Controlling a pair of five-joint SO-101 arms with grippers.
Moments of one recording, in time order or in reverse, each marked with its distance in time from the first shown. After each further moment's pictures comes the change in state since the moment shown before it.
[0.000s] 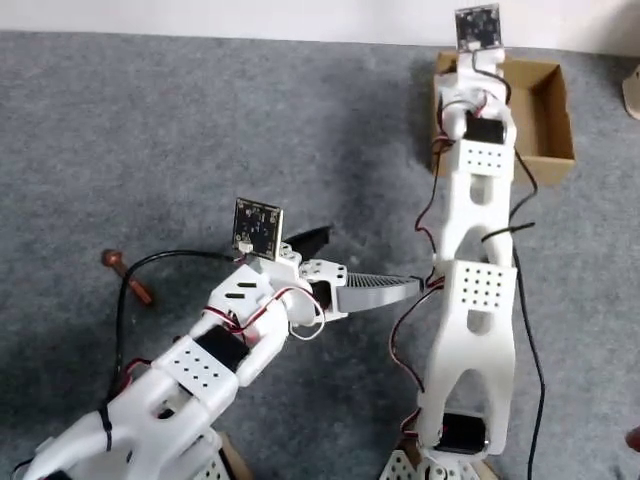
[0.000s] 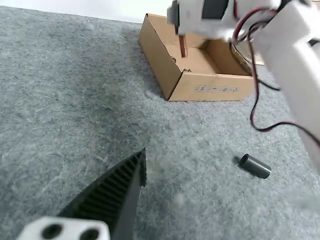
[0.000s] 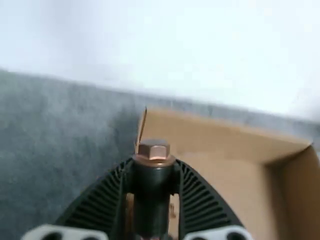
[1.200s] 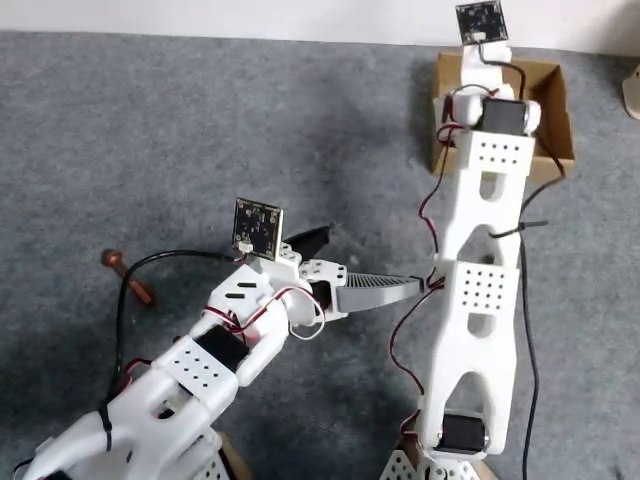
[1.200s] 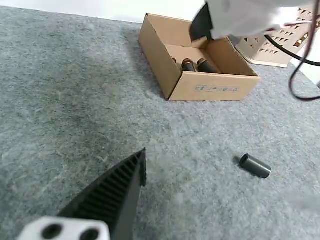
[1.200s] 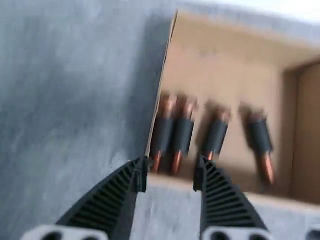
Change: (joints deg) left arm 0.0 0.0 0.0 0.0 0.0; right arm -0.8 -6.7 -18.7 51.8 0.1
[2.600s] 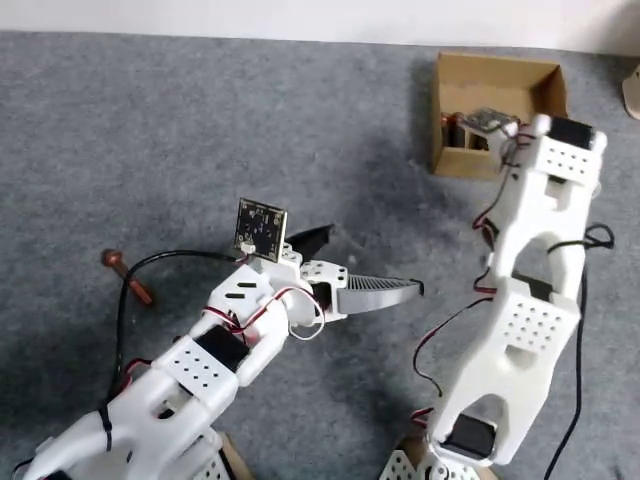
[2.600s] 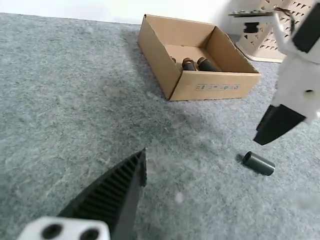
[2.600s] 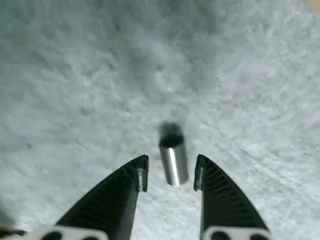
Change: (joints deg) left arm 0.0 0.0 0.0 0.0 -2.1; right arm 14.3 -22.8 53.0 9.2 41.1
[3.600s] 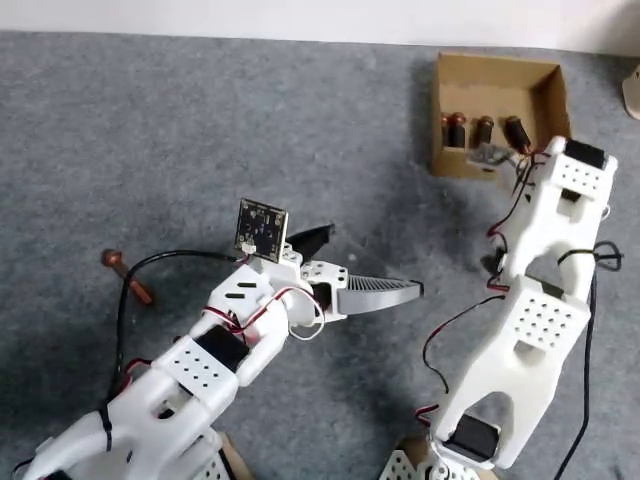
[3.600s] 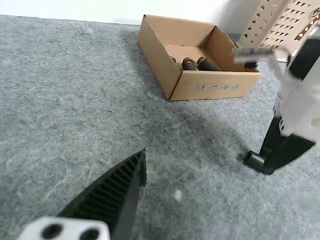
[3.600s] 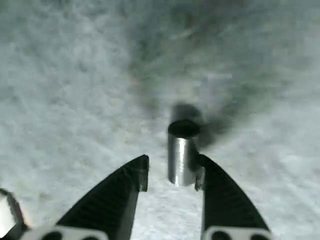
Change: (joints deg) left arm 0.0 0.0 0.0 0.0 -0.6; right arm 3.5 4.7 6.5 -0.1 12.5
